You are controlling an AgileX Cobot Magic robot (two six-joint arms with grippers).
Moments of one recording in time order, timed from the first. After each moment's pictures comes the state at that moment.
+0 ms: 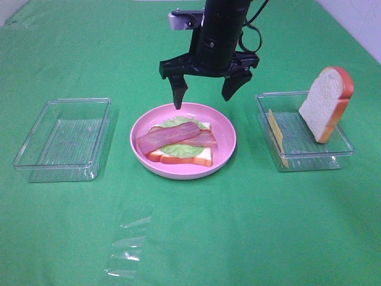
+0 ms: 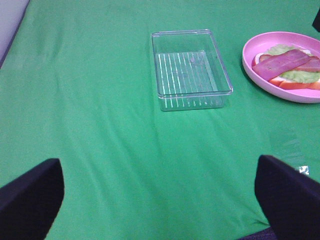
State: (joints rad) left arm -0.01 -0.01 -0.52 -0.08 1.08 0.02; right arm 0.53 2.22 -1.97 0.00 1.14 0.19
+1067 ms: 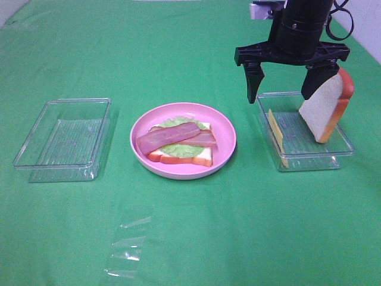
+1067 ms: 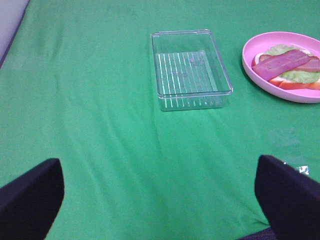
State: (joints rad) left arm -0.01 -0.01 -0.52 -0.08 1.08 0.02; right arm 0.34 2.01 -1.72 -0.04 1.22 0.25
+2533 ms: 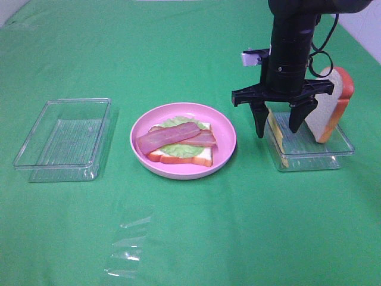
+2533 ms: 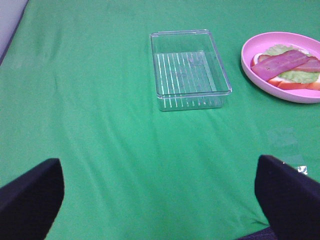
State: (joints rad) left arm -0.01 -0.01 -0.52 -0.08 1.08 0.02; right arm 0.33 2.18 -1.71 -0.07 1.22 0.22
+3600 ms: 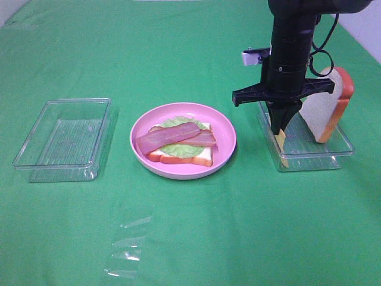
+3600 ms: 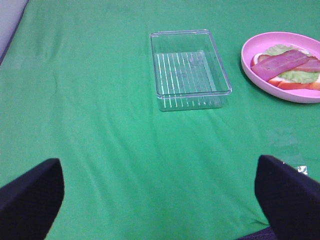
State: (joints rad) left arm -0.01 -0.01 -0.52 -0.08 1.08 0.02; right arm 0.33 2.18 -1.71 -0.09 1.21 0.22
